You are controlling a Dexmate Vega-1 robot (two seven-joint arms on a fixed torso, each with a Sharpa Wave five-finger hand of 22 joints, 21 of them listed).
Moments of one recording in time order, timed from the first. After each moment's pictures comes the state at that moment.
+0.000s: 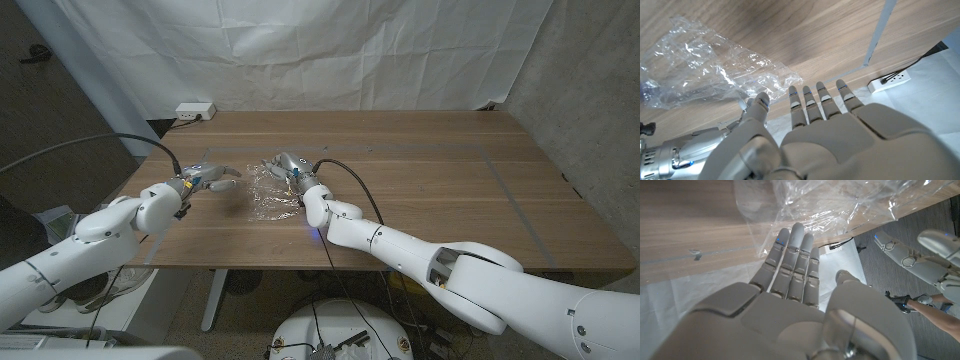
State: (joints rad) left arm 1.28 1.12 0.15 -1.97 0.47 0.32 -0.03; left_hand 0.23 0.11 0.60 -0.12 0.17 0.41 -0.12 0.19 0.18 0.31 -0.05 0.21 0.19 0.25 -0.03 0.20 0.19 0.03 0.14 0.39 0.20; right arm -0.49 -0.01 -1.05 -1.04 -0.43 -0.17 -0.42; right_hand 0.68 0.19 0.29 0.06 0.21 0.66 0.04 0.20 0.20 0.65 0.11 0.67 0.27 0.65 -0.06 0.97 0.59 0.45 0.09 0.70 0.20
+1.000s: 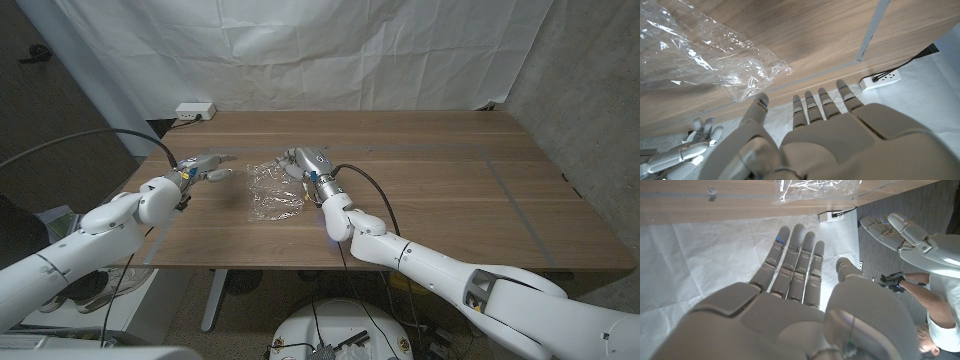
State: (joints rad) left arm 1.15 1.07 0.23 -1.87 0.43 0.30 -0.02; left_hand 0.21 0.11 0.62 -0.12 0.17 0.20 -0.11 0.17 0.18 0.20 -0.07 0.19 0.20 0.15 -0.04 0.18 0.19 0.03 0.14 0.39 0.21; right arm -0.63 -0.24 -1.03 -1.36 -0.60 -0.14 -0.58; right_hand 0.76 0.17 0.40 -0.08 0.18 0.76 0.00 0.29 0.26 0.67 0.06 0.67 0.30 0.64 -0.06 0.87 0.50 0.47 0.08 0.72 0.19
